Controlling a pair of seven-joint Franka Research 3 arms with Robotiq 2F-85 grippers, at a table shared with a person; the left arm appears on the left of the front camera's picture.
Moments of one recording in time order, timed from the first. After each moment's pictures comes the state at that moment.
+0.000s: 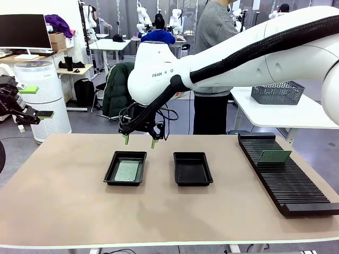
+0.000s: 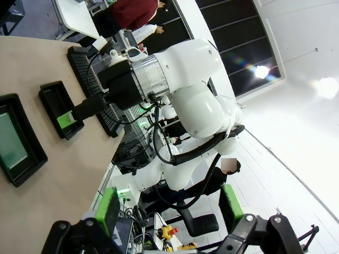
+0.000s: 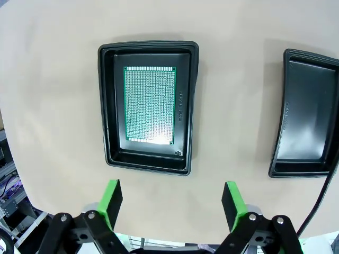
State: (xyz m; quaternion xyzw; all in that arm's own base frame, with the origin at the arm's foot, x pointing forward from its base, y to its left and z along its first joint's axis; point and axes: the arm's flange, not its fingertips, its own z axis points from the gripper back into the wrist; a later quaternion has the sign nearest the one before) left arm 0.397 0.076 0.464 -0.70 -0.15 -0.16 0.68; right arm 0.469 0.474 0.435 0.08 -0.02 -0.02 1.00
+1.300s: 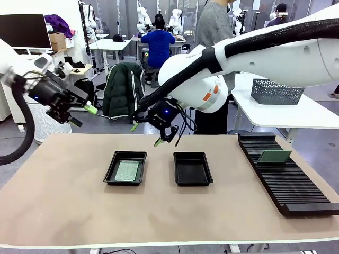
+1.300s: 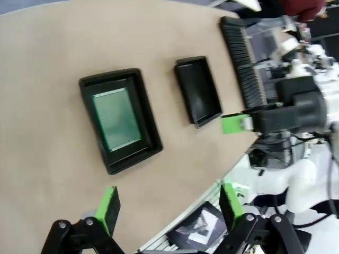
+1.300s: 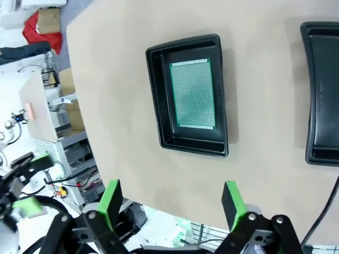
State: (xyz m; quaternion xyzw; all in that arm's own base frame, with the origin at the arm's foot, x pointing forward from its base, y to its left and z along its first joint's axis) left arm 0.446 -0.061 0.490 -0.34 -0.11 -0.12 0.92; right arm 0.447 0.385 0.448 0.30 -0.01 -0.10 0.95
